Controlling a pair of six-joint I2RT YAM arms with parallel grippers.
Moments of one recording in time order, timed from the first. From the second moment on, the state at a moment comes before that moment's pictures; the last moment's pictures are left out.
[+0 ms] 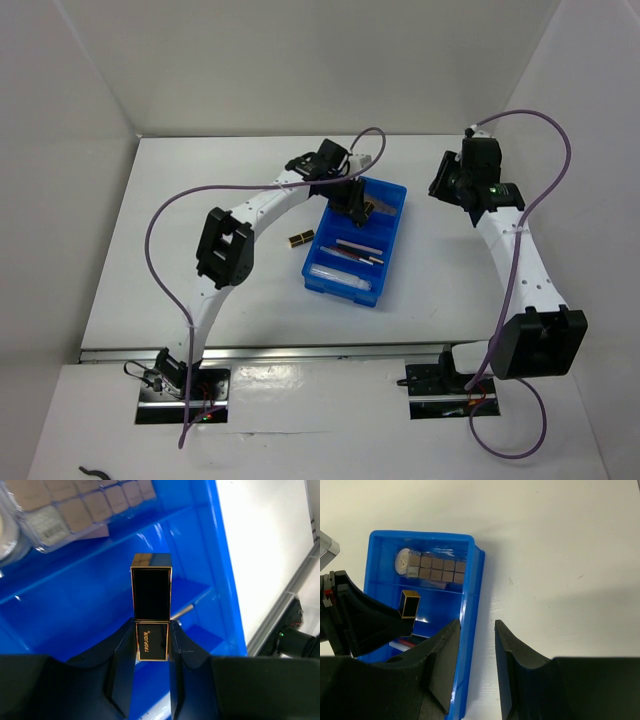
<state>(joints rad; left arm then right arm) -0.60 2.39 2.21 -0.72 0.54 -0.27 0.03 1.33 1.30 -0.61 0.04 0.34</state>
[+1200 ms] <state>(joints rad) -0.41 2.02 1.61 -0.72 0.22 -0.13 0.02 1.32 1.29 -0.60 -0.05 0.34</state>
